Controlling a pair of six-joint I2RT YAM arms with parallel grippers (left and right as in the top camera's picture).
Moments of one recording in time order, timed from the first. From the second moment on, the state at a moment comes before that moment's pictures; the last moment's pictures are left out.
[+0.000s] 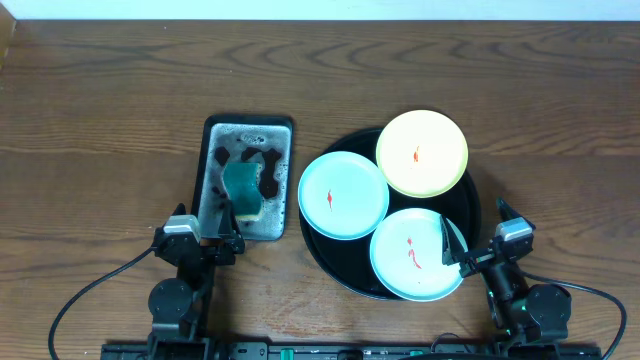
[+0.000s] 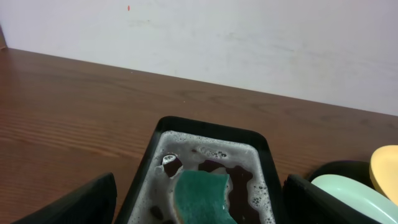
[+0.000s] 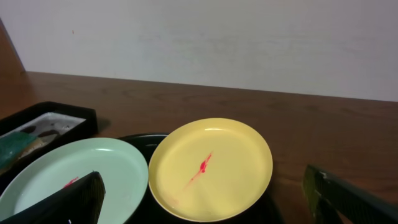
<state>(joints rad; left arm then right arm) -0.05 0.01 0.01 -0.11 -0.03 -0.19 0.06 0.01 0.01 -0.05 -0.27 0.03</state>
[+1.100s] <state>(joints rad) -0.05 0.80 1.08 -0.91 0.18 -0.22 0.06 1.02 1.22 -0.94 -0.37 0.18</state>
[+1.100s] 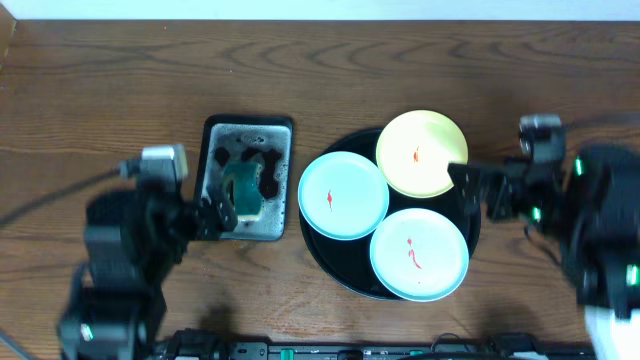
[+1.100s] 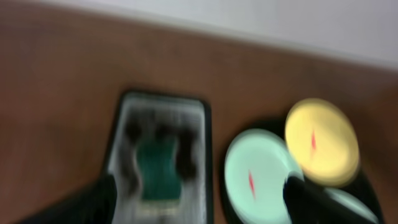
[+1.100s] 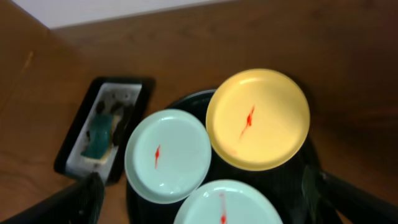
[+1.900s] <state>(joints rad) -0.08 1.53 1.21 -1.11 0.11 -0.28 0.36 1.55 1.33 -1.05 -0.40 0.19</state>
